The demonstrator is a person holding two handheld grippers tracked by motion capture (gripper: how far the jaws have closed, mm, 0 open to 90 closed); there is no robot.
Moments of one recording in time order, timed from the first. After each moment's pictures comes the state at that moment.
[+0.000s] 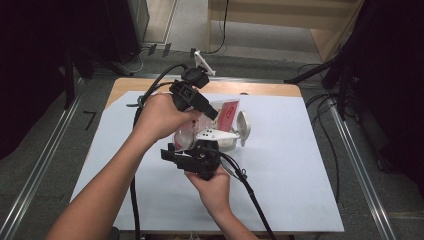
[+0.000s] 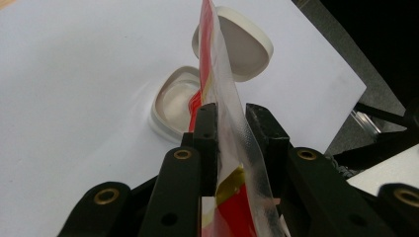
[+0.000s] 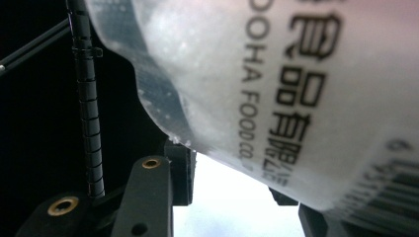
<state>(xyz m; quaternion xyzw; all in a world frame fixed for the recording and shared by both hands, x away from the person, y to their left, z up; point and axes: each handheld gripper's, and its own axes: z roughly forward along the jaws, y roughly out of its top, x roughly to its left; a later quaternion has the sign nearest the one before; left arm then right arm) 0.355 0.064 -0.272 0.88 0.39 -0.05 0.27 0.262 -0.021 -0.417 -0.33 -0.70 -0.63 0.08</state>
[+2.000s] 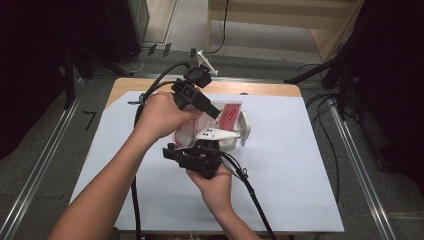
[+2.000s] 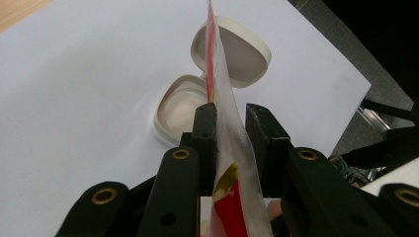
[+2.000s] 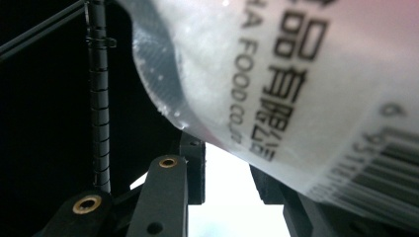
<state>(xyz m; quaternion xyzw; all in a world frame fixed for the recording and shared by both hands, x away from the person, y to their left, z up) 0.356 0.064 -0.270 0.89 0.37 -0.03 0.27 0.261 -0.022 -0.412 -0.32 -0.71 -0.62 0.07</state>
